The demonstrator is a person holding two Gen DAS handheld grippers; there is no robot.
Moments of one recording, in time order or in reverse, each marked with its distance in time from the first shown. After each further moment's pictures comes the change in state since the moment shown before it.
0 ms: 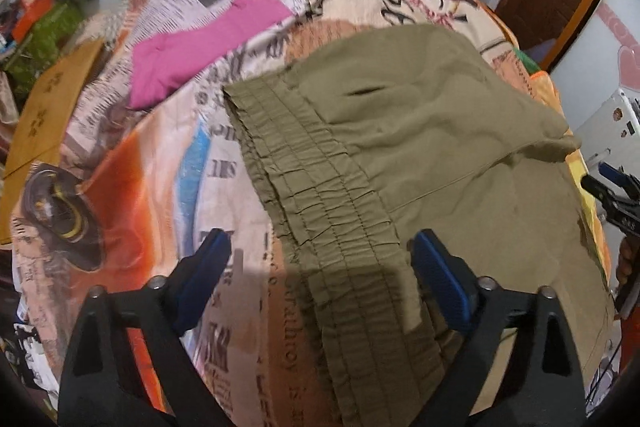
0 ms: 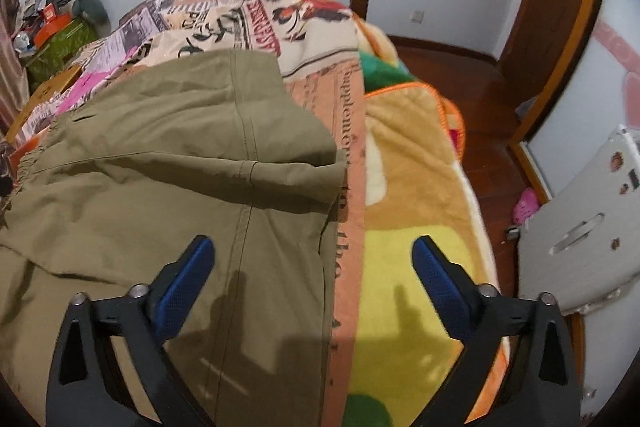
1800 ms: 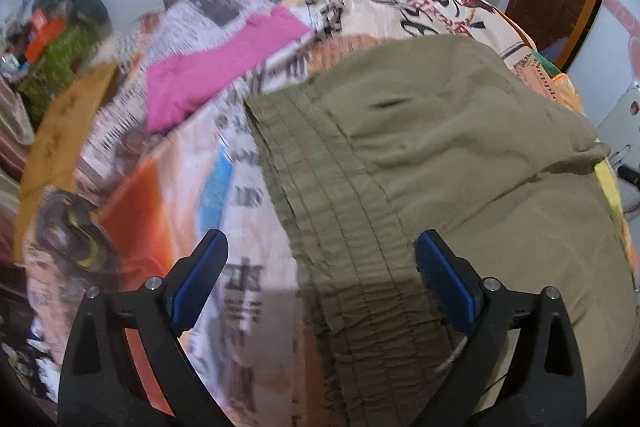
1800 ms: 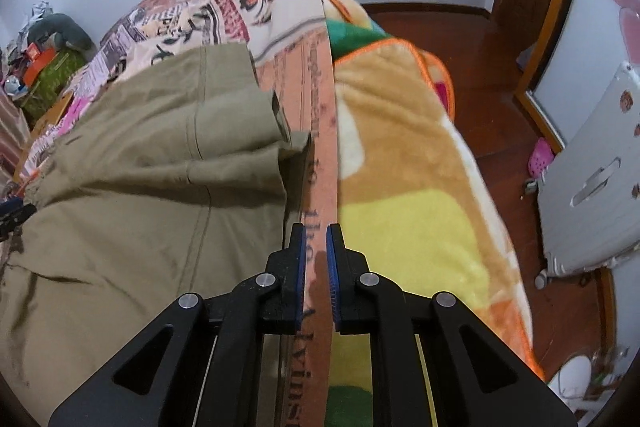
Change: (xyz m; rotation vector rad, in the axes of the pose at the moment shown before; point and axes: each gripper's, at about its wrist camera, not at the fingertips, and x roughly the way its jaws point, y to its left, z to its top) left arm -0.002 0.008 0.008 0.050 -0.104 0.107; right arm -0.004 -0.032 0.003 0.145 0.033 0.048
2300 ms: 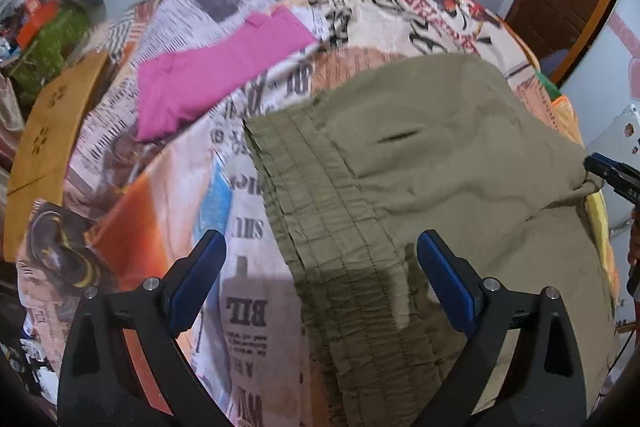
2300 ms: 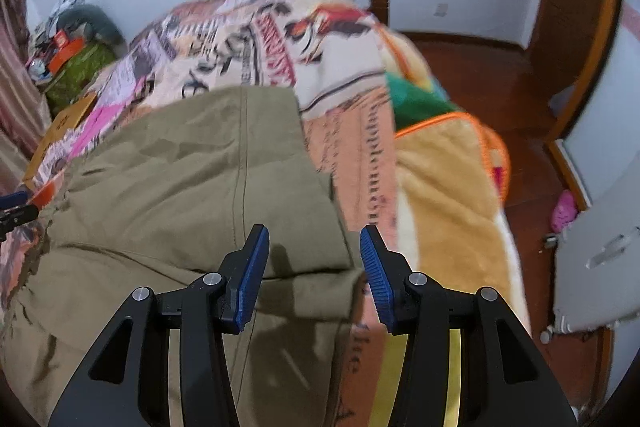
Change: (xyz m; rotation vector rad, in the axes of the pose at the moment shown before) left arm 0.020 0.015 0.030 -0.053 0.068 -0.071; right arm 0.042 0.030 0.049 -0.115 0.004 0.084
